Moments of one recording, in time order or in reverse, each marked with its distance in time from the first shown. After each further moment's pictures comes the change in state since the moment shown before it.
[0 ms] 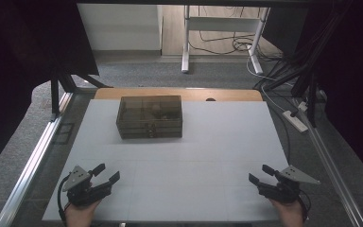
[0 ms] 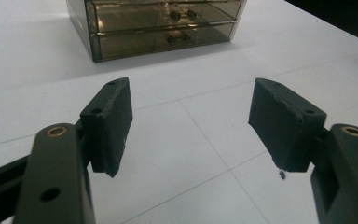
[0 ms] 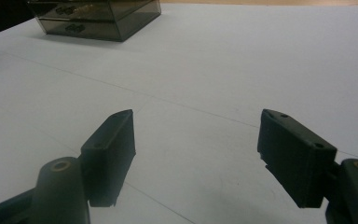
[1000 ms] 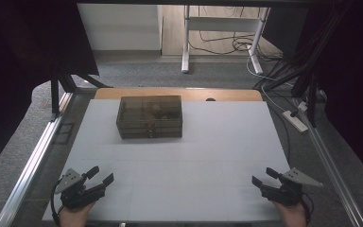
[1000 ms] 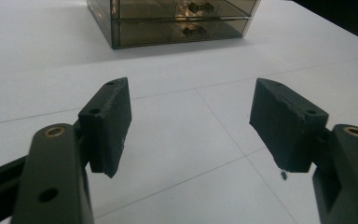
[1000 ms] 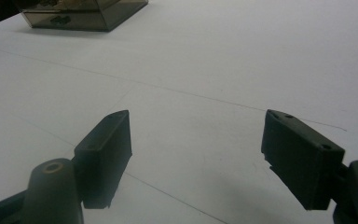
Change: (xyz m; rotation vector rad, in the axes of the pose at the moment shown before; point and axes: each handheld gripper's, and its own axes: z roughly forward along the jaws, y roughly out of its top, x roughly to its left) left arm 0.014 -0.012 -0.010 -0.002 0.017 -0.040; right arm -0.009 -0.011 -0.004 0.020 -0.027 0.034
